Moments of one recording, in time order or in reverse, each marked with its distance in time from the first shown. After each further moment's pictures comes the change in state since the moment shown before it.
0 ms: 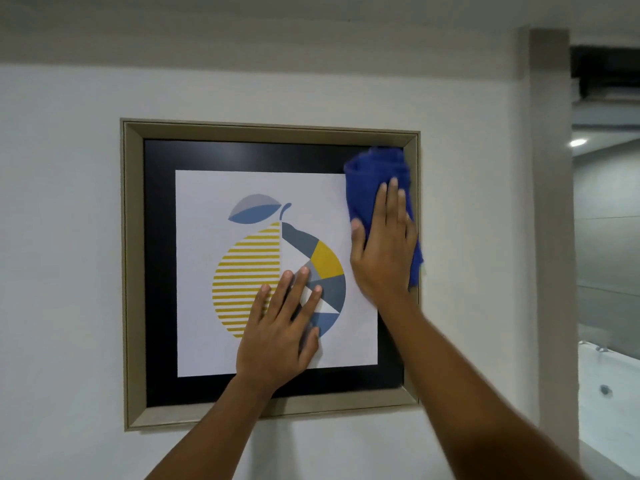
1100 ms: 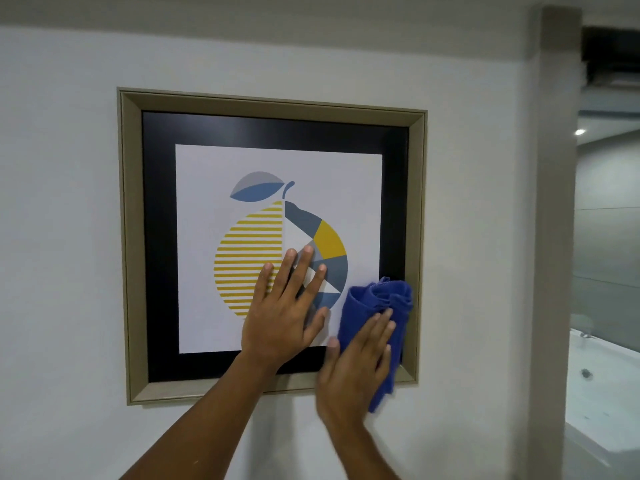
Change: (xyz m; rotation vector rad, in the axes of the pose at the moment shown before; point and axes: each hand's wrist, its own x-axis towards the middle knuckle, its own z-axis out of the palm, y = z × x) left_hand 0.004 0.005 0.001 0.004 -0.002 -0.010; right_hand -0.212 -0.027 0.008 -0.123 -0.207 0.426
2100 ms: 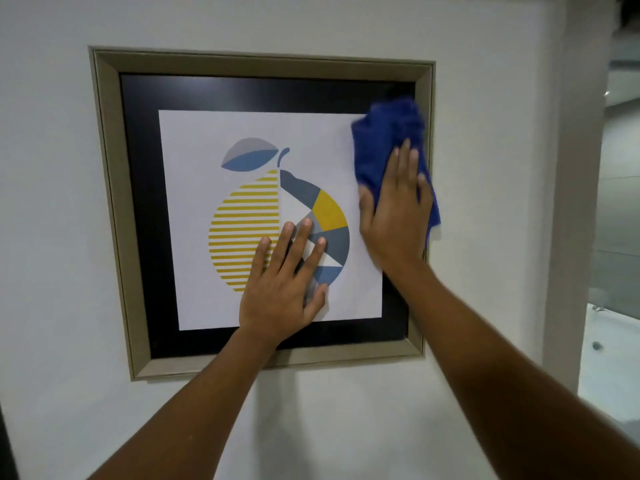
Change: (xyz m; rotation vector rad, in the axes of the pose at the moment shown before) left_hand -0.003 -0.002 0.001 0.000 0.020 0.019; right_hand 0.180 -0.042 -0.058 -0.031 0.150 -0.426
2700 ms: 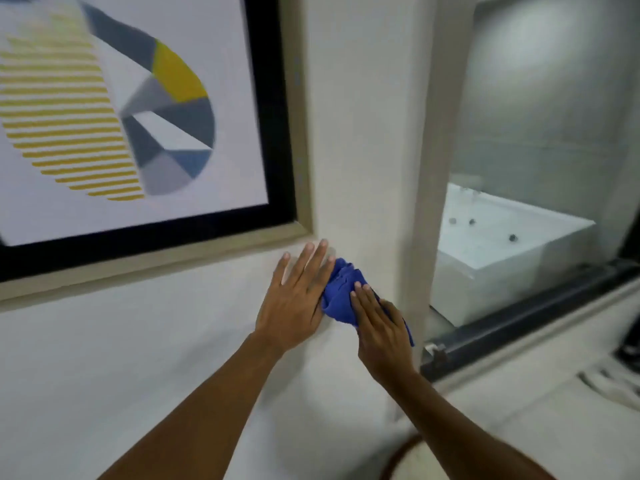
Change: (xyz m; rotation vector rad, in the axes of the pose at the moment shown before) left_hand -0.113 0.219 -0.006 -0.483 -0.389 0.178; right_hand -0.342 0.160 -0.110 -0.215 -0.493 -0.072
